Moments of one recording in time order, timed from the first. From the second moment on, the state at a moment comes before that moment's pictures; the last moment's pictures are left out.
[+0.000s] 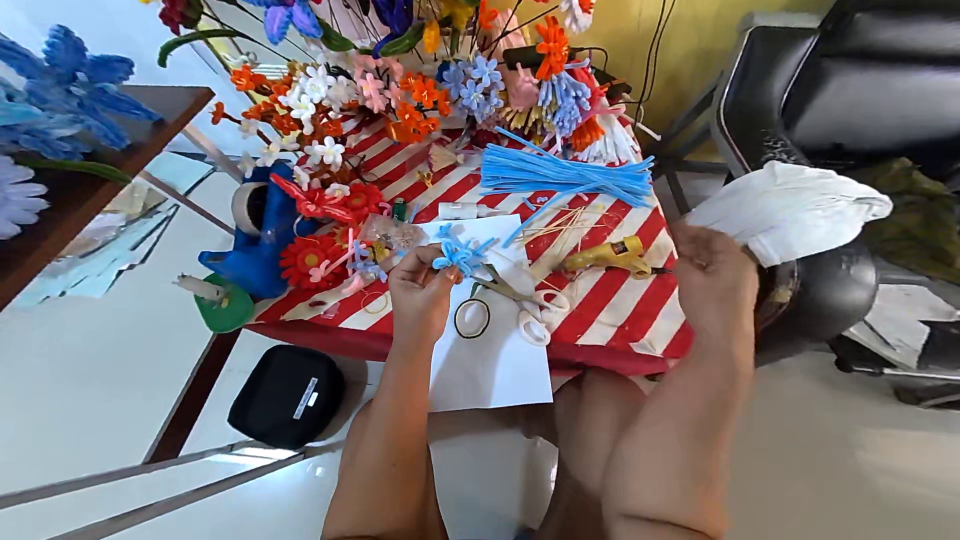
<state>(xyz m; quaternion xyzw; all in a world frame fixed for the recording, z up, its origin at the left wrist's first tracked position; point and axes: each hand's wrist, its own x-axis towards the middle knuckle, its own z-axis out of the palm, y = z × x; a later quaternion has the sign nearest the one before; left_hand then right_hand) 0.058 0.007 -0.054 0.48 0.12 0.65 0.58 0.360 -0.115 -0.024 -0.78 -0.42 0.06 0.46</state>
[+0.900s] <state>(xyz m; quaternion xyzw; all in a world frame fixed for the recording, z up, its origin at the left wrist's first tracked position) 0.047 0.014 -0.056 0.66 0.09 0.66 0.35 0.287 -0.118 -0.001 -0.42 -0.62 0.24 0.62</state>
